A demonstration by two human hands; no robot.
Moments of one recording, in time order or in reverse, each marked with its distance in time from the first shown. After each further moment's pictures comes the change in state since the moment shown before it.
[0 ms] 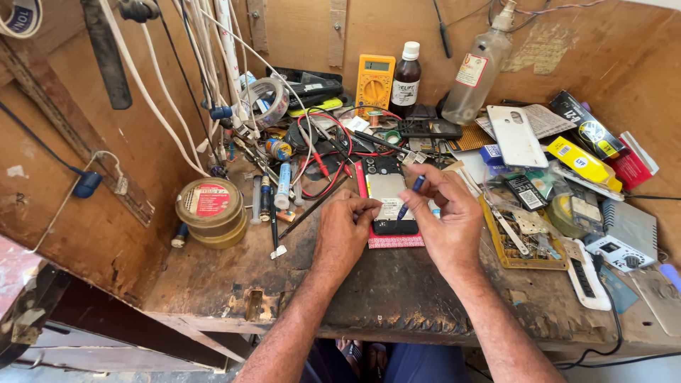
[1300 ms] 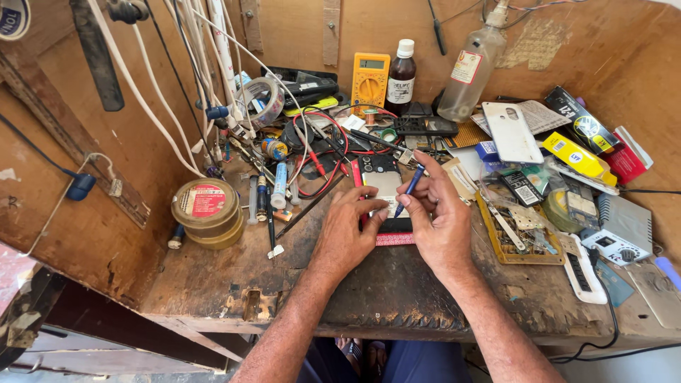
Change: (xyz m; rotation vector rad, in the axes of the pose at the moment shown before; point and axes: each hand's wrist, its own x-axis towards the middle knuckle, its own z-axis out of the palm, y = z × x) left_hand -0.001 -0.002 0.000 0.132 -0.144 0.167; right_hand -0.004 0.003 0.002 -0.099 -0.038 0.079
